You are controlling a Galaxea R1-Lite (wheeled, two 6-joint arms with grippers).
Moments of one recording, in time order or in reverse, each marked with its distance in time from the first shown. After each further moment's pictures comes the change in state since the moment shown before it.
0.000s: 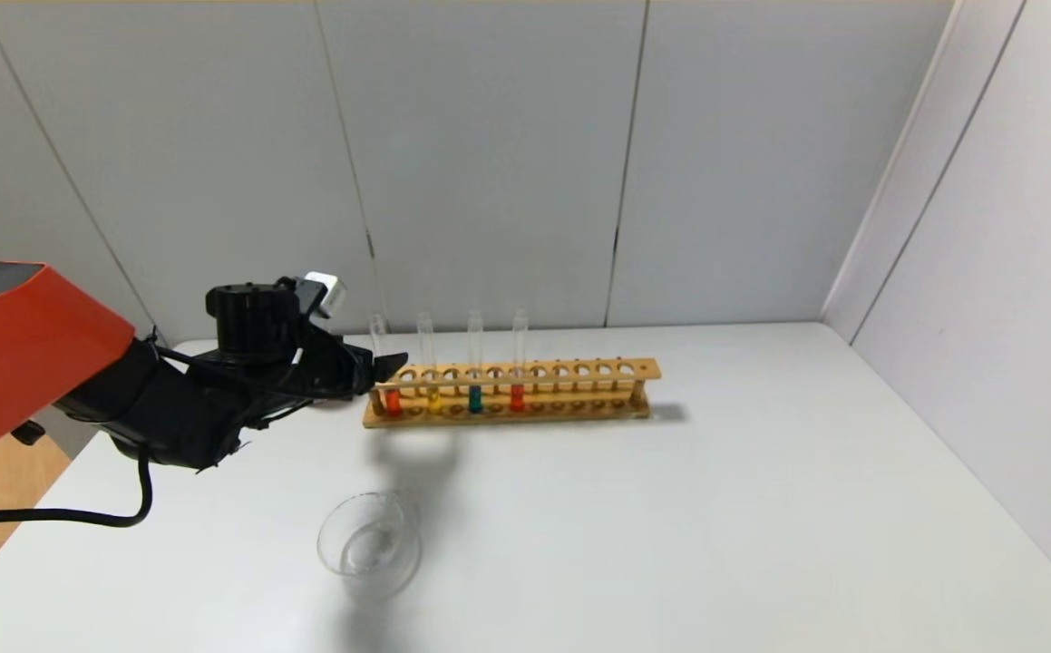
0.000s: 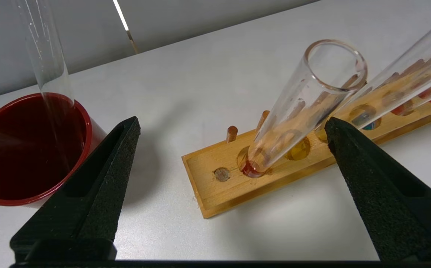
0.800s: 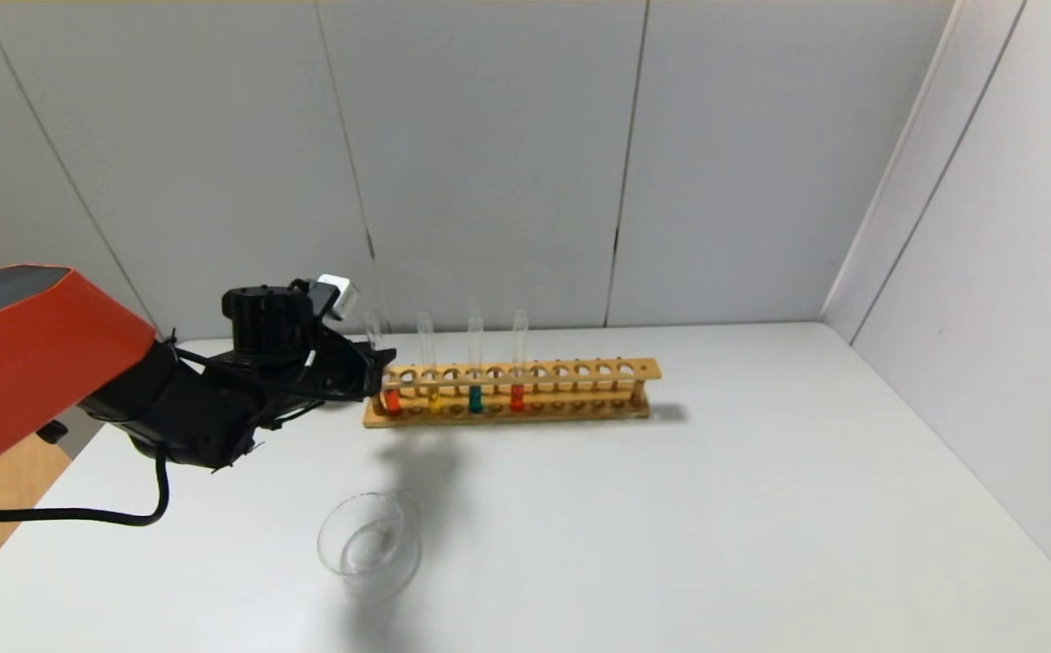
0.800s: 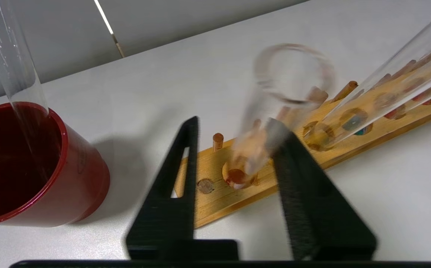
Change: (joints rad) left arm -0.021 0.027 -0.021 -0.008 0.000 -0.001; right arm 0.000 0.000 0.000 0.000 0.000 0.000
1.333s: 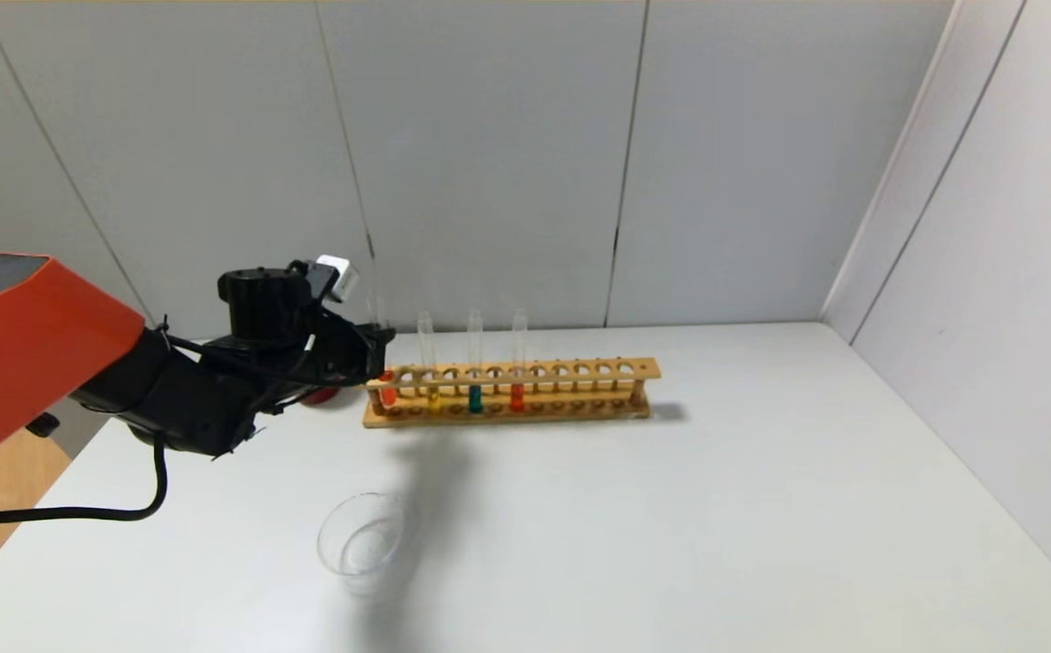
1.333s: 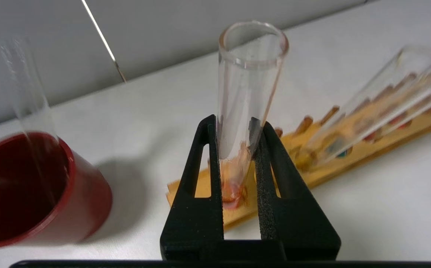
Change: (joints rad) left arm -0.007 -0.030 -0.045 0.007 0.003 0.002; right arm 0.000 0.000 0.000 0.000 0.000 0.000
